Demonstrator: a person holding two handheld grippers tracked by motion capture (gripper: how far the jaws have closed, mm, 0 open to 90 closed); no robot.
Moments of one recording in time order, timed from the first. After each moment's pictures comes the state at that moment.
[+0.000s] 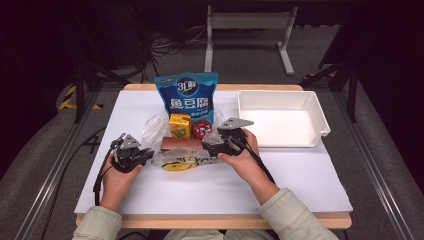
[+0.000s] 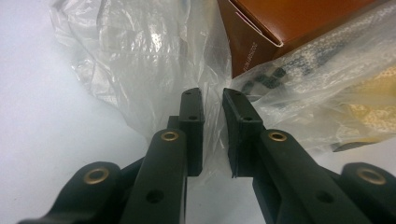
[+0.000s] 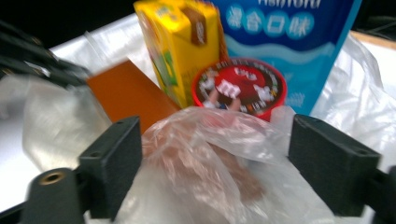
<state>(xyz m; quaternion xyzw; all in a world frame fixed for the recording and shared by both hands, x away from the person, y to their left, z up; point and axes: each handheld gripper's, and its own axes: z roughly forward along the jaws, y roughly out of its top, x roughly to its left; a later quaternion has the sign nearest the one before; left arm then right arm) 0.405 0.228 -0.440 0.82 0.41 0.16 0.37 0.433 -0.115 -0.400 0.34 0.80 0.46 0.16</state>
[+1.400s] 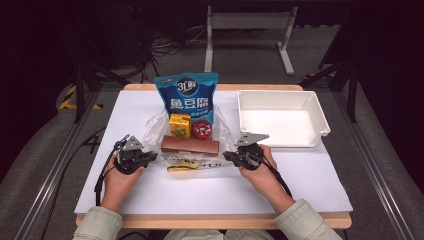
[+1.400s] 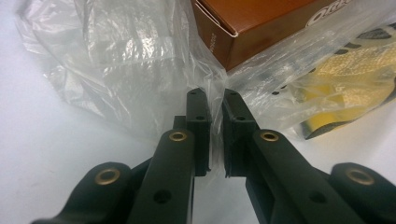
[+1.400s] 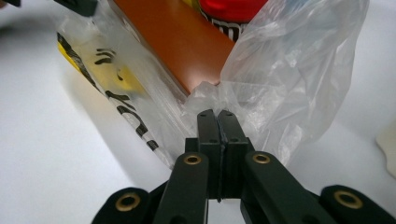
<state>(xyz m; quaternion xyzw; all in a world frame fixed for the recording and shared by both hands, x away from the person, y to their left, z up) 0.402 0.220 -0.440 0.83 0.38 0.14 0.38 0.396 -0.162 -0.415 0.32 0.84 0.41 0.13</state>
